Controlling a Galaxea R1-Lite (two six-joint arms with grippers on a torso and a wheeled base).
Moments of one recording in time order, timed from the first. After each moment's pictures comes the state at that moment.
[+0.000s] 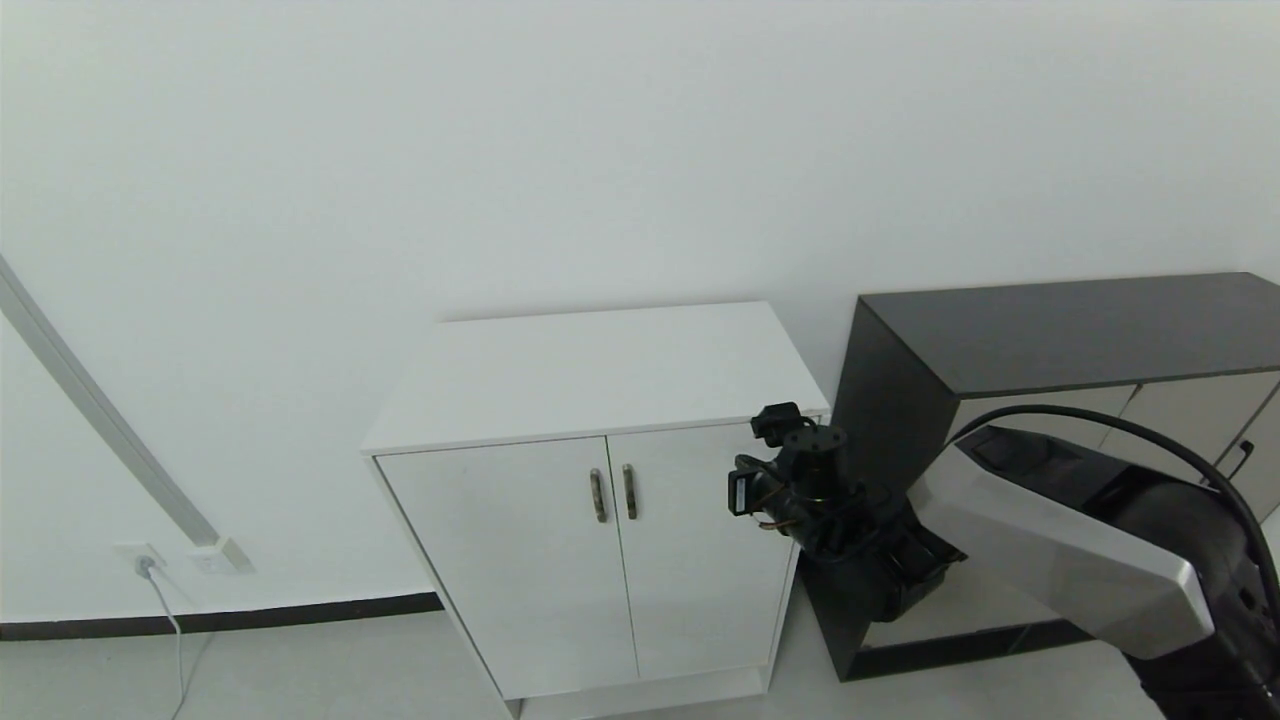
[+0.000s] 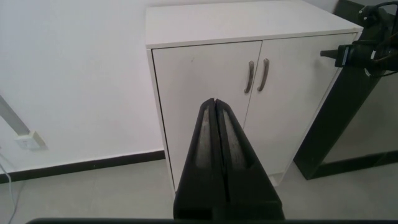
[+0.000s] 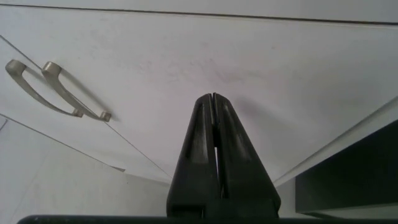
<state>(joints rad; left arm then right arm) 0.00 0.00 0.00 0.00 -0.01 0.01 0.57 2.50 -1.30 -1.00 -0.19 0.14</state>
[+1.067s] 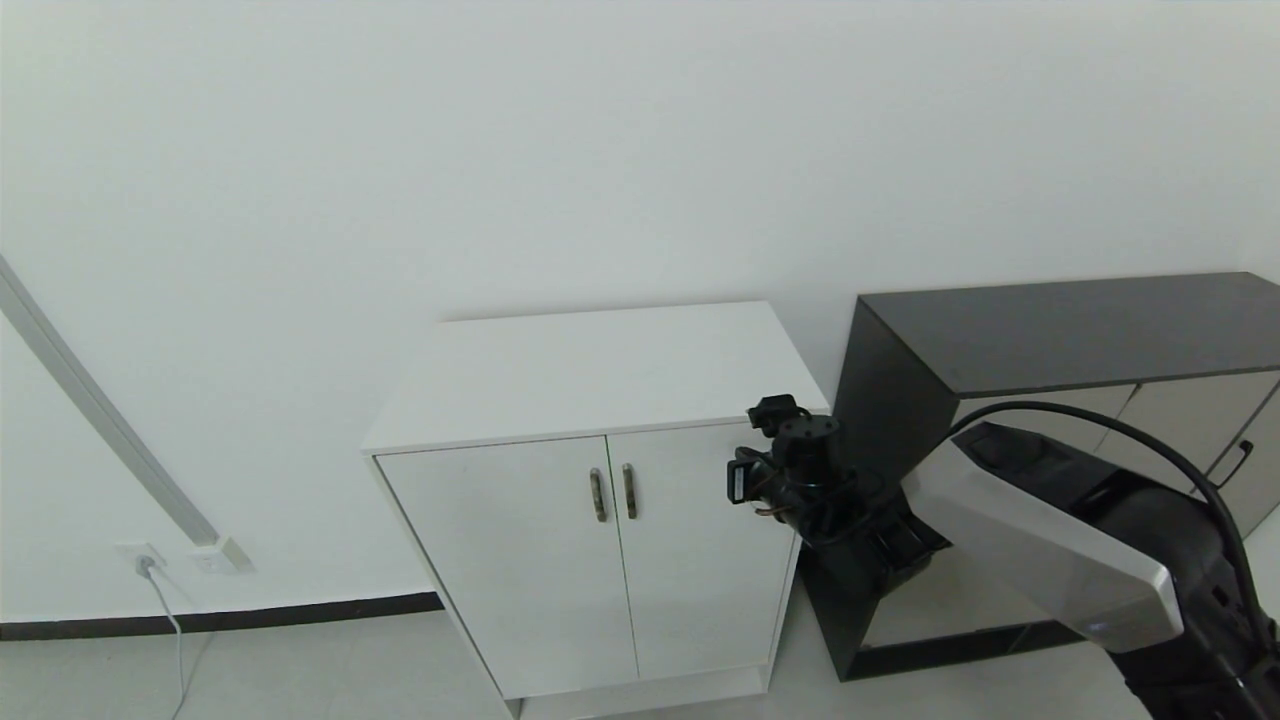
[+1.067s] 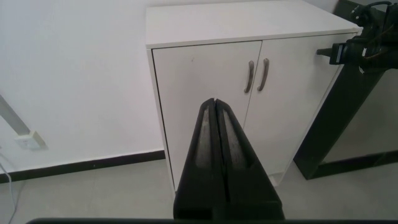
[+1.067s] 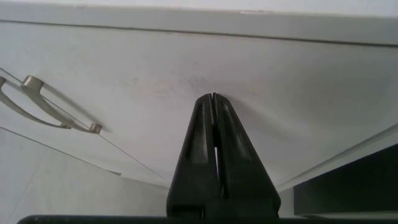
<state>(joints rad) -0.01 0.00 0.00 0.00 -0.01 0.01 0.55 2.54 -1.42 -0.91 -0.19 0.14</state>
